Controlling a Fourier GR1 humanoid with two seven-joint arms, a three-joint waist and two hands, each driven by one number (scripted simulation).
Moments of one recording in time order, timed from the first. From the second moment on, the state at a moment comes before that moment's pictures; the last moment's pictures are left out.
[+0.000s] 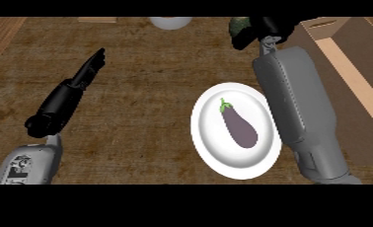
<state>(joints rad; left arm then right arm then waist) -0.21 0.24 0.04 -1.55 -0.15 -0.25 -0.08 -0.94 -0.05 -0.09 -1.08 1.35 0.04 0.45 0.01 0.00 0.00</state>
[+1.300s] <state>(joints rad) -0.20 0.21 0.04 -1.58 -0.17 -0.25 -0.06 -0.92 -0.50 -0.45 -0.84 1.18 0.19 0.47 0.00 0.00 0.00</state>
